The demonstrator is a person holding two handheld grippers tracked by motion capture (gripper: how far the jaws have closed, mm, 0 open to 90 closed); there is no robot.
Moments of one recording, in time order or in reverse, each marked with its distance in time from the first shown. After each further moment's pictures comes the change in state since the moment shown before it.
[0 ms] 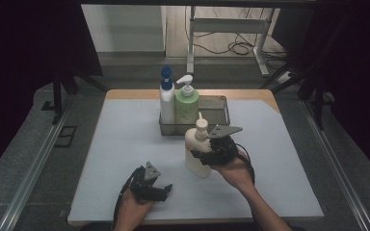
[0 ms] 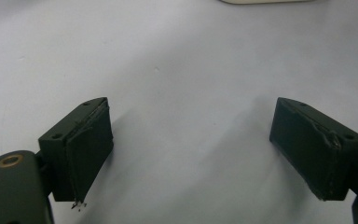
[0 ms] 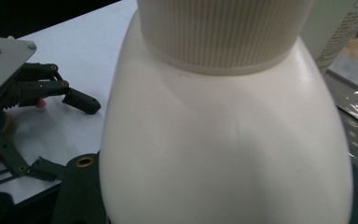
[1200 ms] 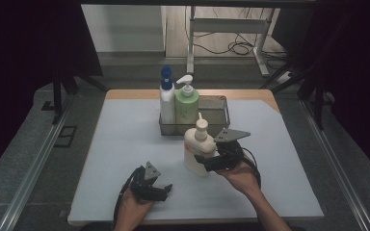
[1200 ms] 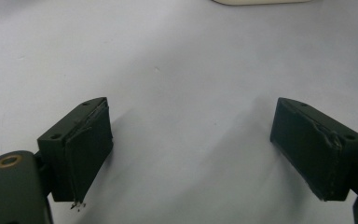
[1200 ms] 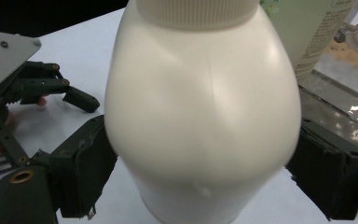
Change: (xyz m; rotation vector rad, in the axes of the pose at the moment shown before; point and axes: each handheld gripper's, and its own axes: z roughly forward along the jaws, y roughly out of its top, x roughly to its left) left arm 0.001 0.000 0.000 0.001 -0.002 -0.001; right arm -0.003 -0.013 -0.010 -0.055 -0.009 -0.001
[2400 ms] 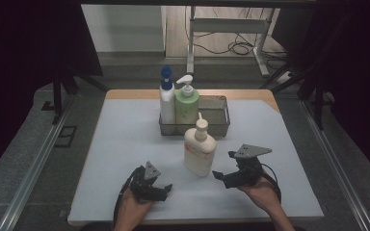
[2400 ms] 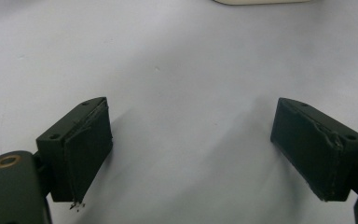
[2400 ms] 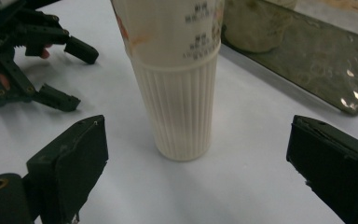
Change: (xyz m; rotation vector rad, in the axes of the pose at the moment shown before) left arm 0.000 0.000 0.000 0.001 -0.003 -0.005; right arm -0.010 -0.057 -0.036 0.028 0.012 0.058
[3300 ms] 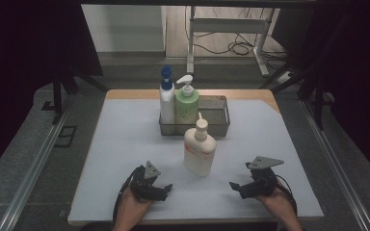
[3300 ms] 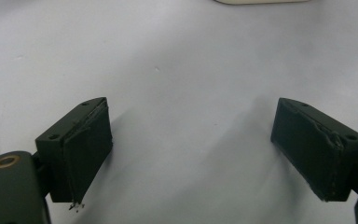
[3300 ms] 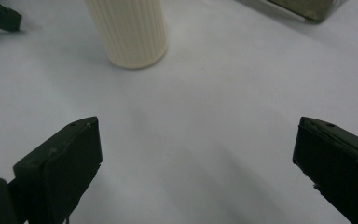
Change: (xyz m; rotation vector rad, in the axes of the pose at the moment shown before) left arm 0.001 0.001 0.000 0.008 -0.008 0.000; right arm -0.025 -0.058 -0.016 0.109 -0.071 0.014
